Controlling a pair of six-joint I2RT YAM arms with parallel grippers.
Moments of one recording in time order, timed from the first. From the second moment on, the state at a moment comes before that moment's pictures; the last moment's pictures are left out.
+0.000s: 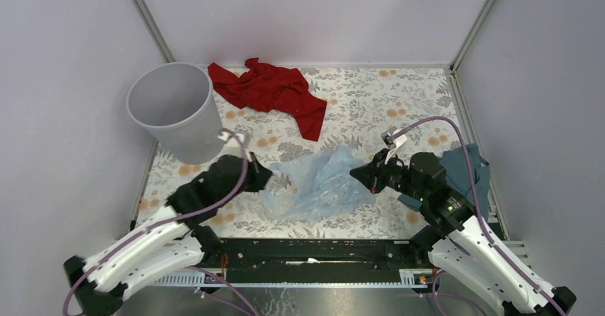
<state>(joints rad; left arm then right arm) -0.82 0.73 0.63 -0.46 -0.17 -0.70 0.62 0.60 0.59 -0.27 -0.36 0.37</state>
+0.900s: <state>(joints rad) -0.86 1.02 1.23 -0.45 -0.21 -0.61 0.62 1.07 0.87 -0.48 -0.21 0.54</state>
